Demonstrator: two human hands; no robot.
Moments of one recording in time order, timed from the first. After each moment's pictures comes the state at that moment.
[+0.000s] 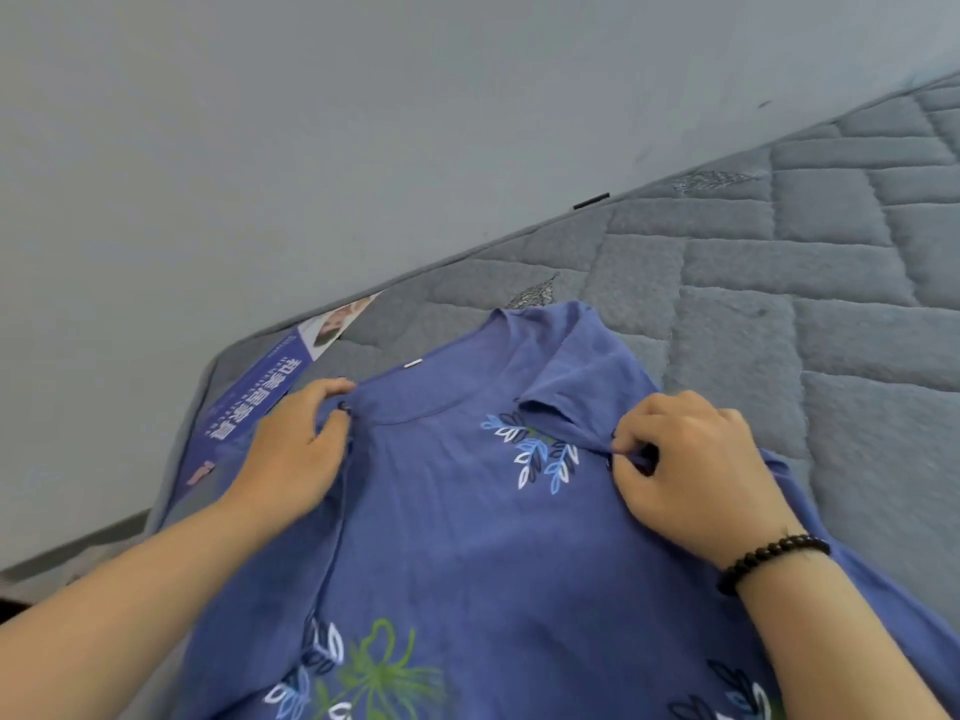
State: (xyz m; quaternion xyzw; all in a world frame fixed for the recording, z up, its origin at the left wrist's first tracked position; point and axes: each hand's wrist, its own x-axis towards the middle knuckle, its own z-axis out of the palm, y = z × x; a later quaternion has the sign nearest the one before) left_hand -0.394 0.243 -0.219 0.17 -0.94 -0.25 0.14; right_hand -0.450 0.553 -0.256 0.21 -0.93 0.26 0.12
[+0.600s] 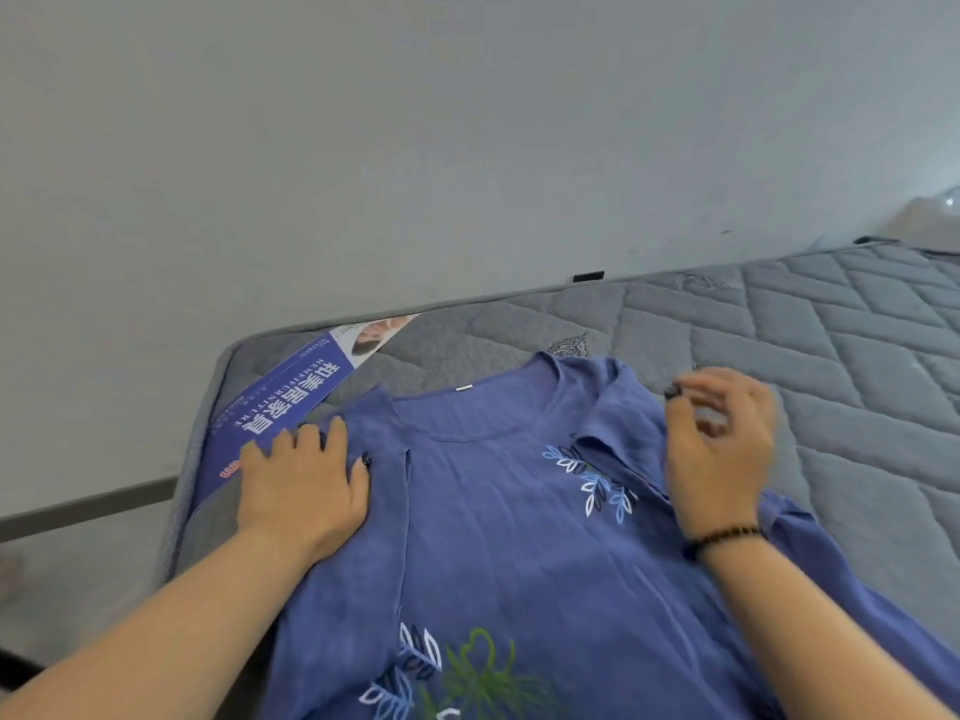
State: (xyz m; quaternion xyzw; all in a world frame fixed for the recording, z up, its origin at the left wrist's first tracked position) left_hand -0.368 0.173 -0.264 0.19 -0.98 0.09 0.06; right_hand -0.451 0.476 -0.224 0.08 -0.74 0.55 0.37
